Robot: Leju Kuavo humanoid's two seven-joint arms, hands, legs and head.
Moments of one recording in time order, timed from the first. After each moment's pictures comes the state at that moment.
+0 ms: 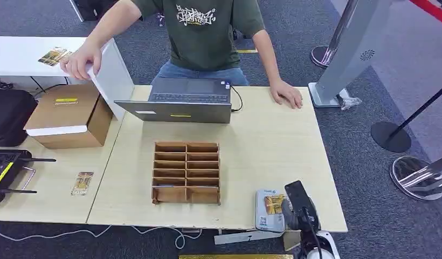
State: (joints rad) left arm 0.00 -0.28 0.96 -0.22 -1.40 0.41 0.11; right arm 0.09 0.12 -0.03 -1.43 0.40 0.02 0.12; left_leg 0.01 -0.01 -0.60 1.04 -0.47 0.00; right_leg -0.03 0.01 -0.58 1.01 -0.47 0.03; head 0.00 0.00
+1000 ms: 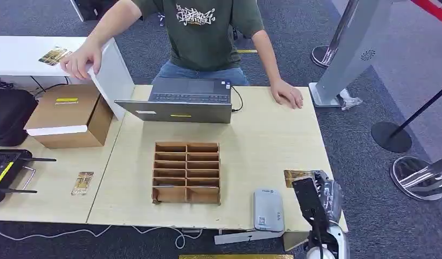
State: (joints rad) left arm 0.00 -0.31 0.99 -0.26 -1.45 0.40 0.11; right arm 0.13 0.14 0.00 -1.64 0.66 -0.31 -0.06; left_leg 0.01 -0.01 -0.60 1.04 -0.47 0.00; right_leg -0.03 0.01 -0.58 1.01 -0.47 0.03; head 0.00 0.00
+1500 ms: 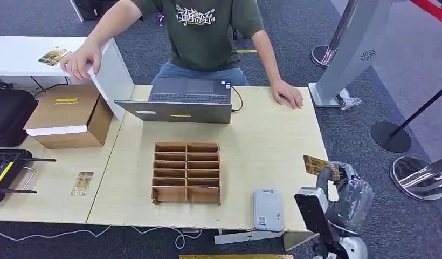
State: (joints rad) left arm 0.00 -0.31 0.99 -0.26 -1.49 0.40 0.10; right arm 0.19 0.15 0.04 -1.85 0.92 -0.54 -0.14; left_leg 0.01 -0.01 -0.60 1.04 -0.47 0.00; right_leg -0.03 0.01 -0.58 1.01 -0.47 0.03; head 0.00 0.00
